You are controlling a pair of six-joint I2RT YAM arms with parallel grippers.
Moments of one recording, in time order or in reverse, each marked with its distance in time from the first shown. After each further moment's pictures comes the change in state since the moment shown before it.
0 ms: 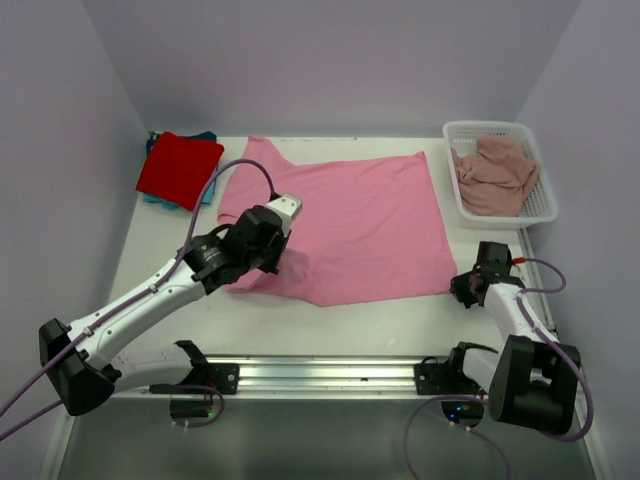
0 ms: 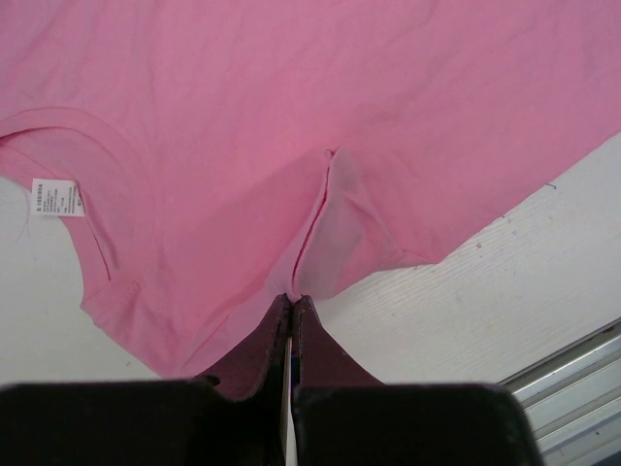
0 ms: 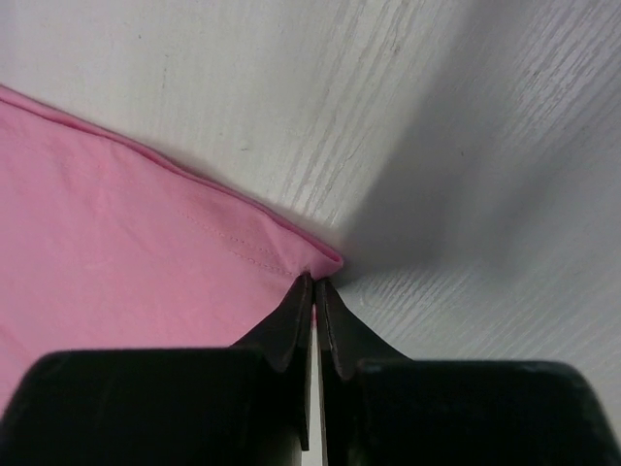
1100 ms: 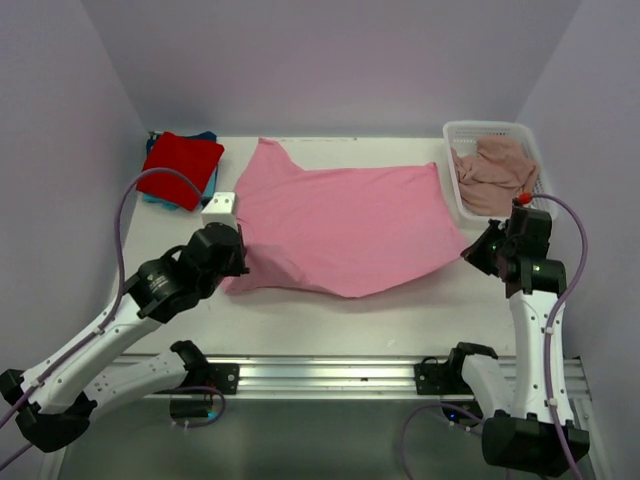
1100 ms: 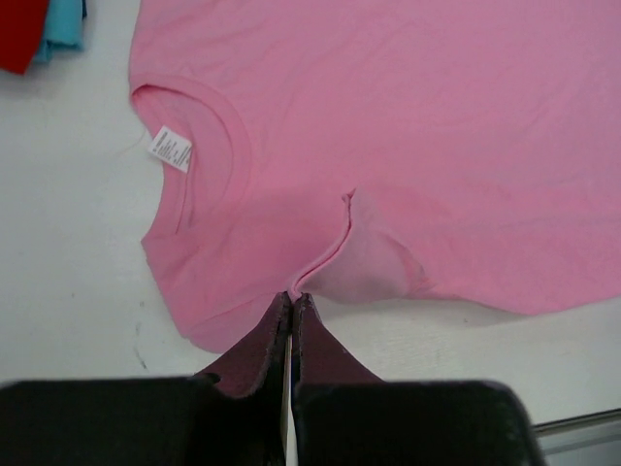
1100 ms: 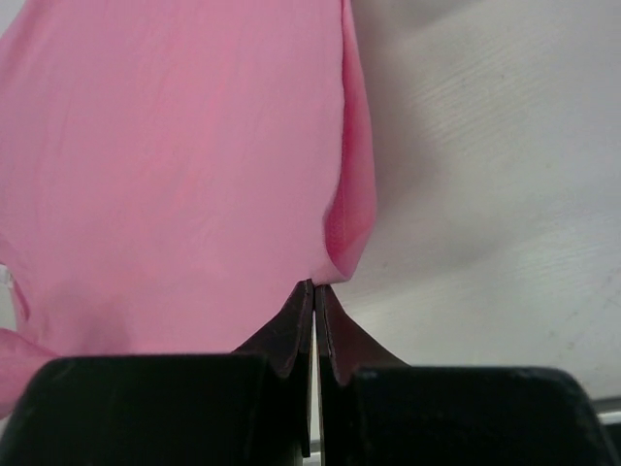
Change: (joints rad) left arm 0.006 -0.264 -0.033 -0.076 -0.264 -0.285; right arm 0.024 -0.244 0.502 -0.420 -0.227 -0.559
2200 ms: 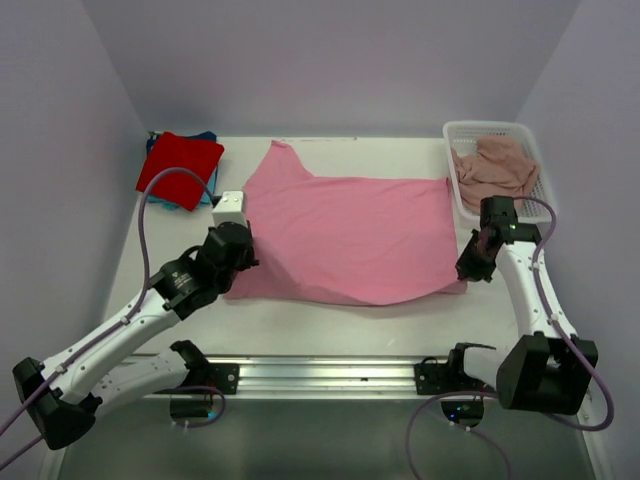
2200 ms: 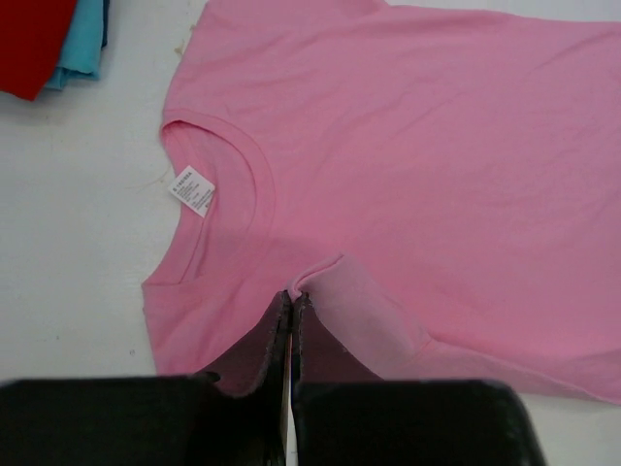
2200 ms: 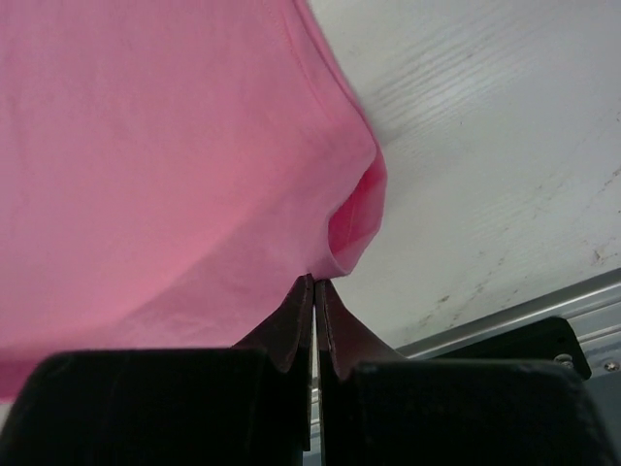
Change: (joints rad) left arm 0.027 0.017 -0.152 0.196 -0.055 -0.008; right arm 0.072 0.301 0.011 -0.169 0.211 0.025
